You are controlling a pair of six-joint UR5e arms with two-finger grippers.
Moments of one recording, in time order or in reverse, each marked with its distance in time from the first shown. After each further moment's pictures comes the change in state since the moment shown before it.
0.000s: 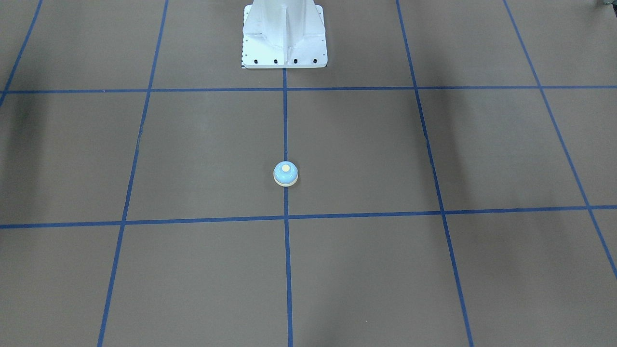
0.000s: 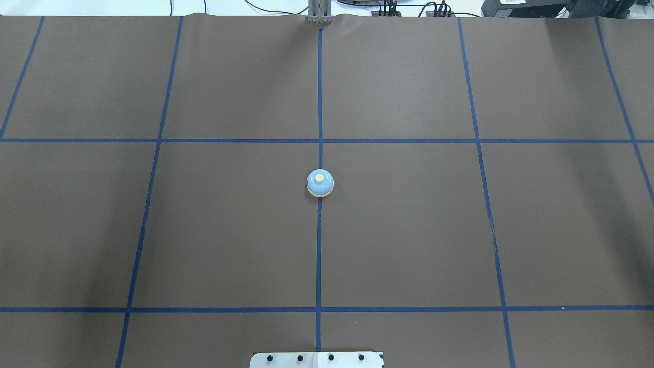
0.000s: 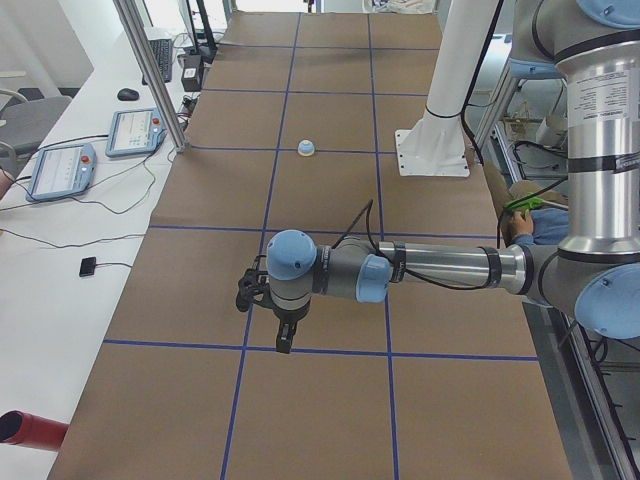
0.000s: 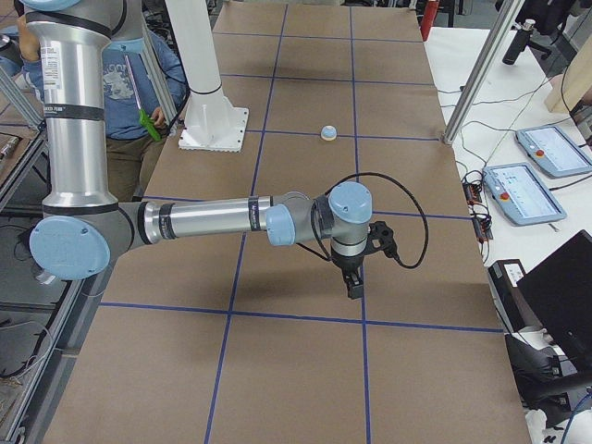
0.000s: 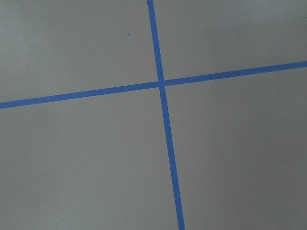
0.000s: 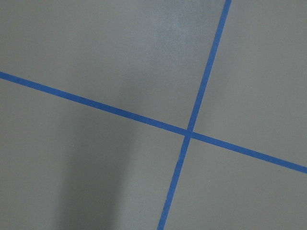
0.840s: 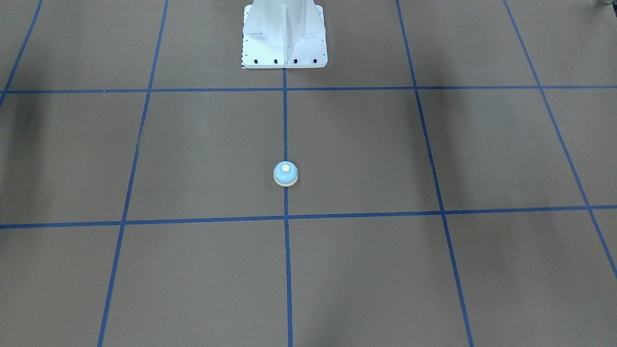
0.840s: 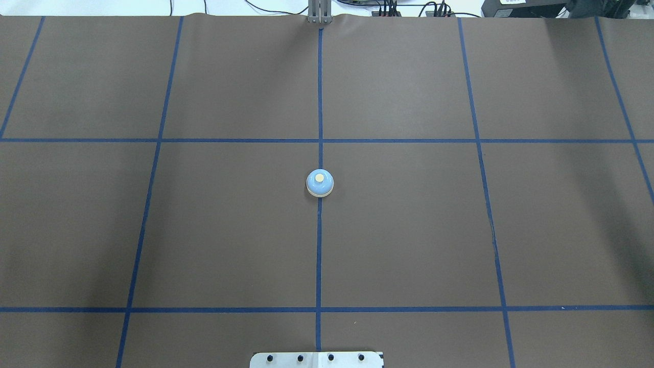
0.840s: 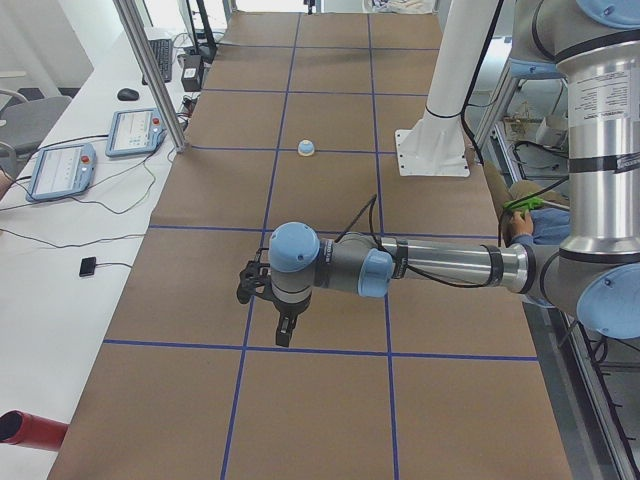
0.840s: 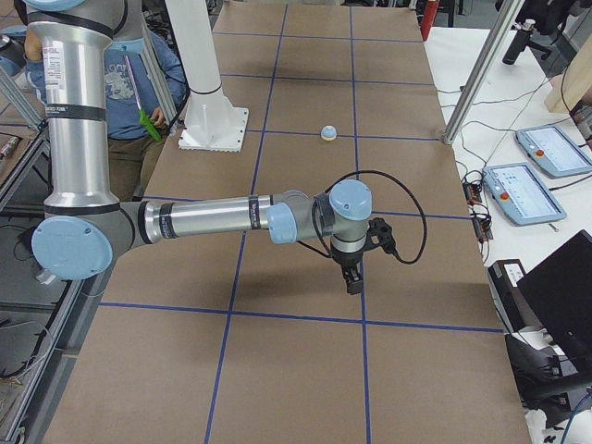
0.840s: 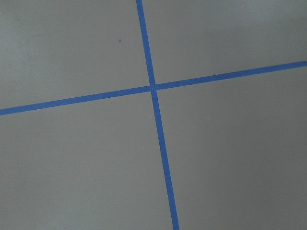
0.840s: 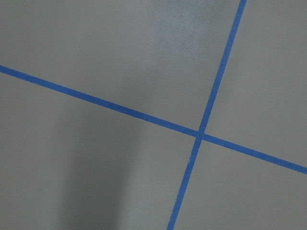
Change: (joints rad) left arm 0.000 0.005 -0.027 0.000 -0.002 0.011; right arm -0.011 0.000 0.001 0.003 0.014 0.002
